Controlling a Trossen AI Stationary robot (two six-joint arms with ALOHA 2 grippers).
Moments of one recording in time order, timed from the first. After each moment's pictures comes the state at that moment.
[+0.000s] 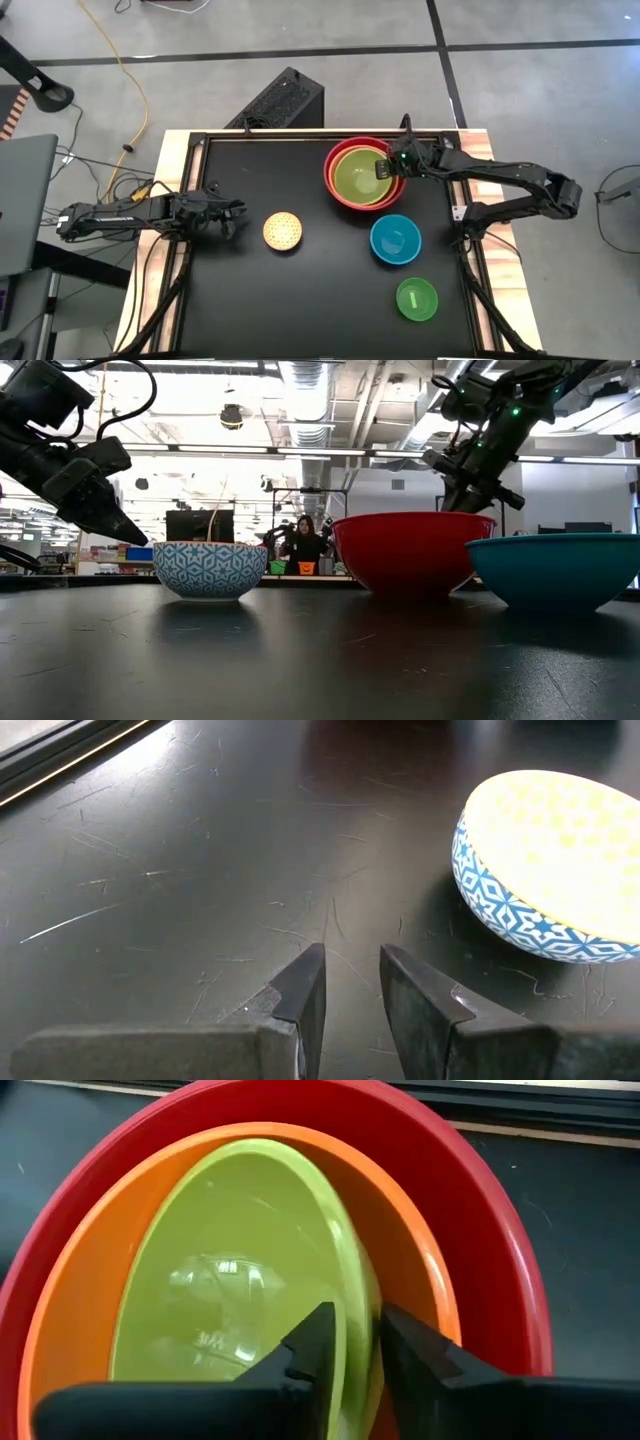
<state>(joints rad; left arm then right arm) 0.11 0.25 0.13 -0.39 -0.27 -0.24 -0.48 1.15 0.76 -0.43 0.22 0.75</state>
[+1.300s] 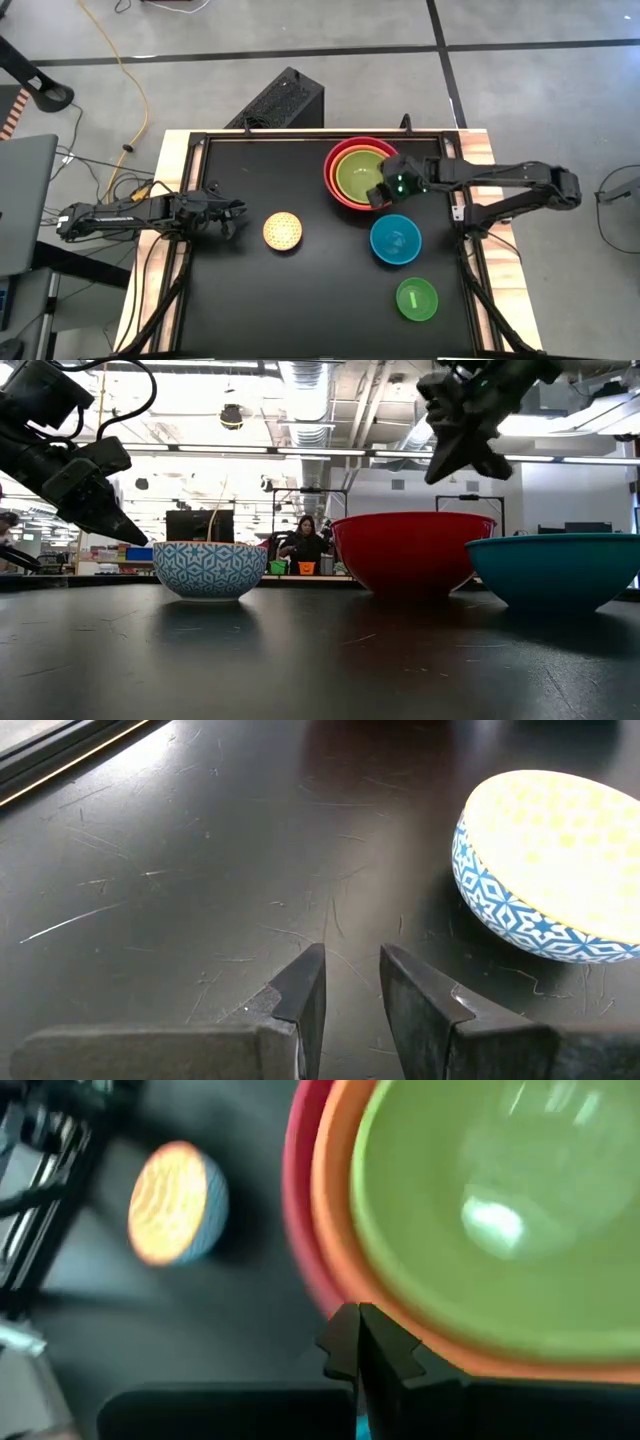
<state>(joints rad) 0.11 0.25 0.13 -0.39 -0.27 -0.24 -0.16 1.15 0.91 -0.56 0.00 0.86</state>
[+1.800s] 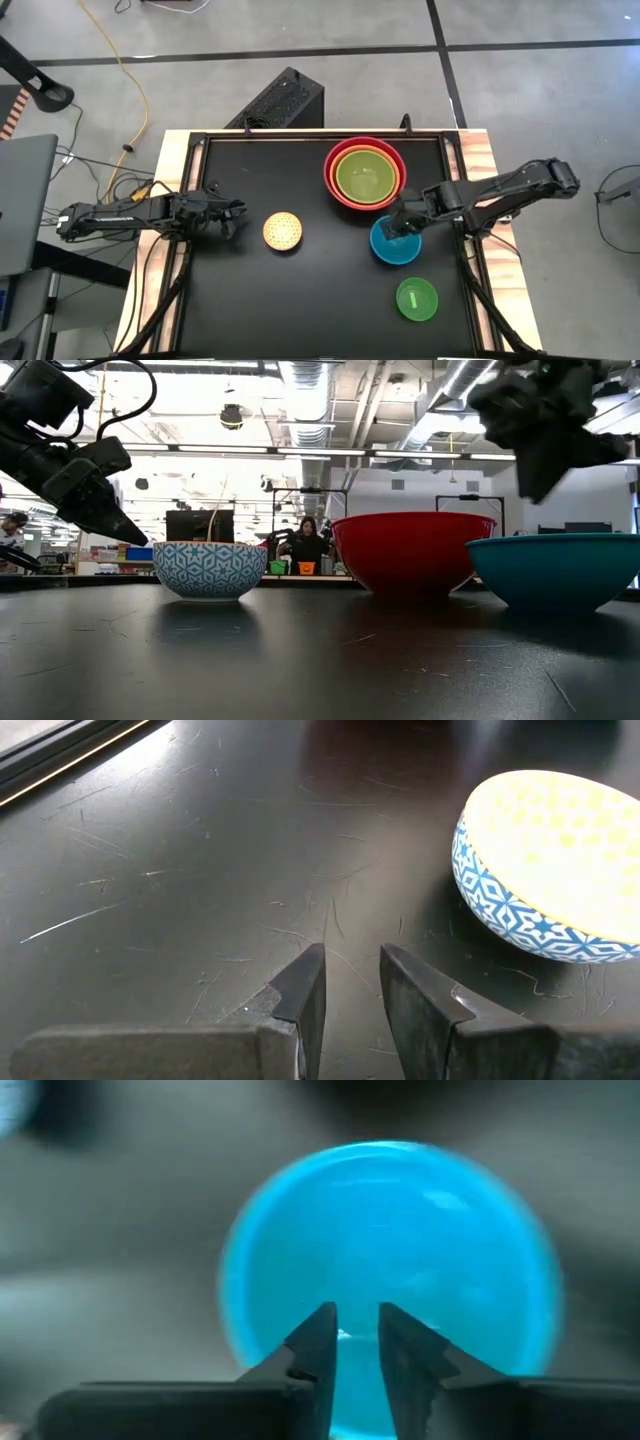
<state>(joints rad) 0.11 0.25 0.13 -0.39 -0.27 -0.24 0.17 1.15 0.91 -0.96 0.08 1.40</state>
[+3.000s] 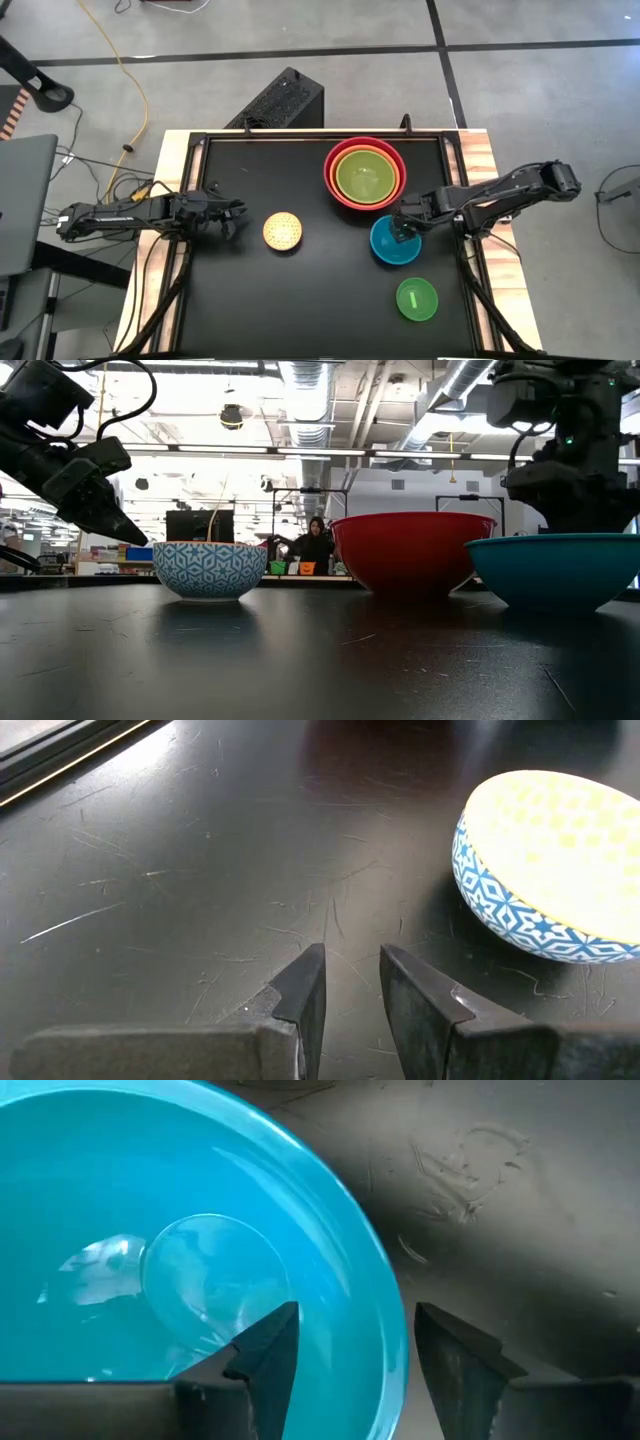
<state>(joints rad) 0.11 0.25 0.13 -0.39 -0.27 -0.24 0.09 1.15 0.67 -0.92 0.04 1.25</state>
